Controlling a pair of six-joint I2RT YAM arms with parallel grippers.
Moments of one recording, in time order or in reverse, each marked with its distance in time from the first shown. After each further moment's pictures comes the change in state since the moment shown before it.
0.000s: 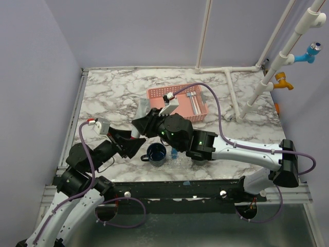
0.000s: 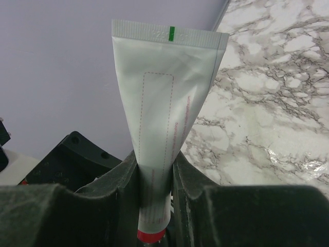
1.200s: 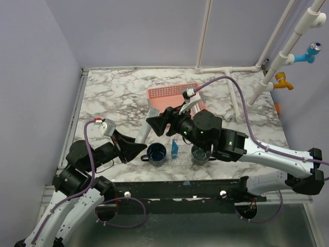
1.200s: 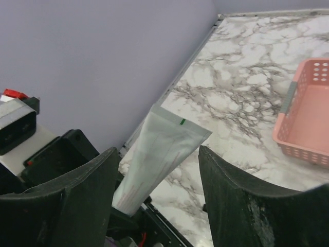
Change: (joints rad) left arm 0.001 0.043 0.053 -0.076 0.175 0.014; right arm -0.011 -0.219 -0.020 -0.132 -0.024 -0.235
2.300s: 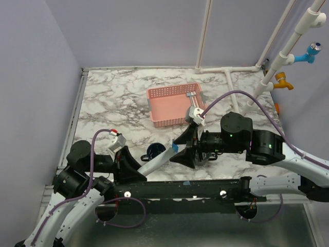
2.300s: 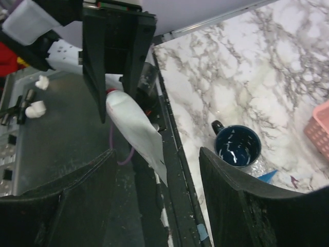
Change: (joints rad) left arm 0.000 -0.015 0.014 -0.109 0.595 -0.017; right arm -0.001 -0.227 0.059 -0.500 -0.577 -0.396
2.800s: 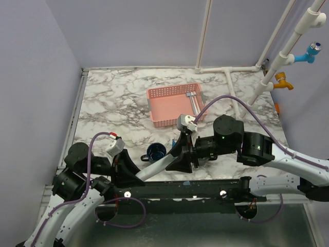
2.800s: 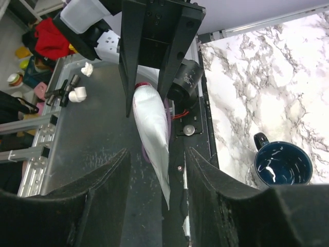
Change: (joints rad) left arm 0.000 -0.025 0.000 0.000 0.087 -0.002; right arm 0.000 0.012 -0.089 0.129 -0.245 0.023
